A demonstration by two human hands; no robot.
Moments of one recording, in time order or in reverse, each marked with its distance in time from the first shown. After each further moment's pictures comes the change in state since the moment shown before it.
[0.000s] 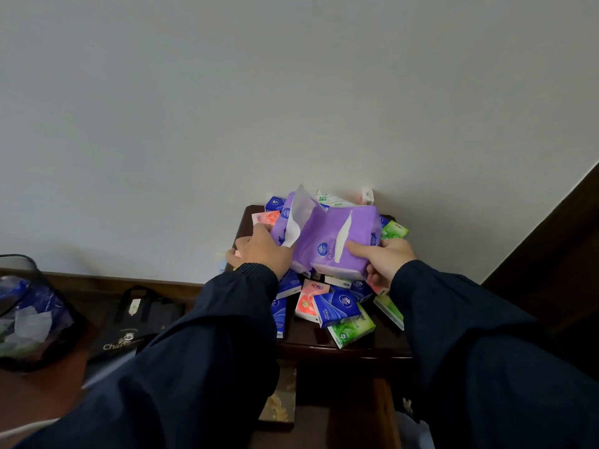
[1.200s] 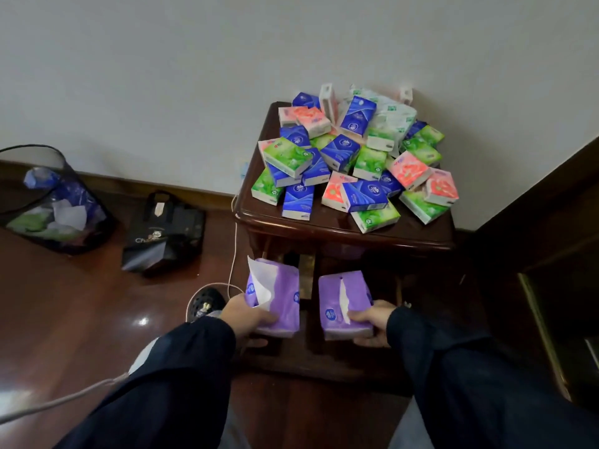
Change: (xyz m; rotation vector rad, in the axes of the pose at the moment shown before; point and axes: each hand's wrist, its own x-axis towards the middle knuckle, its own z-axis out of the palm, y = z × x) left_hand -0.181 -0.246 0.043 -0.552 -0.603 -0.565; right_hand -0.086 0.279 0.014 -0.169 -0.297 0.651
